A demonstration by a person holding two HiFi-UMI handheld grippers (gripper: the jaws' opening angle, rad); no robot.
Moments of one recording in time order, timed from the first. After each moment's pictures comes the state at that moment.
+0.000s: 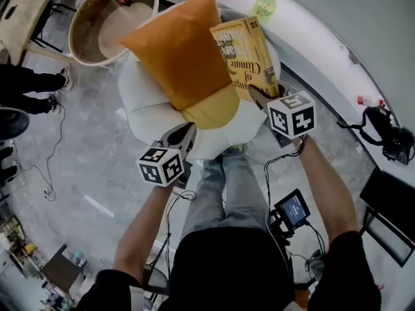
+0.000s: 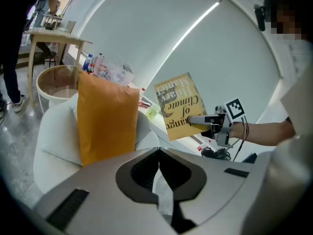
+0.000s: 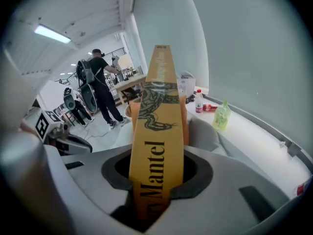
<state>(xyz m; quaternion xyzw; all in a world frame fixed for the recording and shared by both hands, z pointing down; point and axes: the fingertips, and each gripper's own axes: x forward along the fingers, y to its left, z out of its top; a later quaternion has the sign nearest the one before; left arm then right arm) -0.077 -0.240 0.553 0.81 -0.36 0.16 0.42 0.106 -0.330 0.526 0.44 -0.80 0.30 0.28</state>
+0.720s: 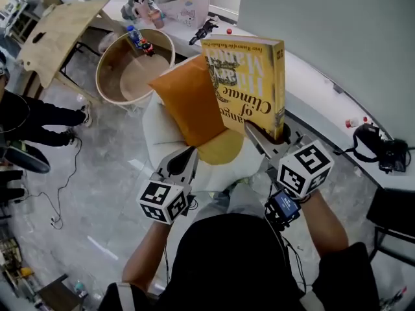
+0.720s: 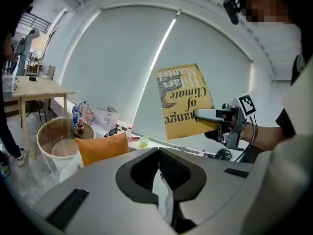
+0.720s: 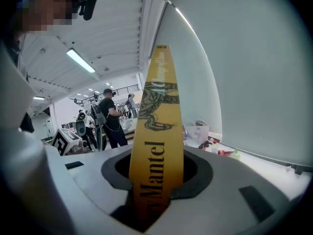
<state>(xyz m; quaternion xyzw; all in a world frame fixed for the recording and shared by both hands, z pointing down) -0.102 -0.232 0.342 0.89 -0.38 0.12 0.24 0.039 -0.265 0.272 0.45 -0.87 0.19 0.09</state>
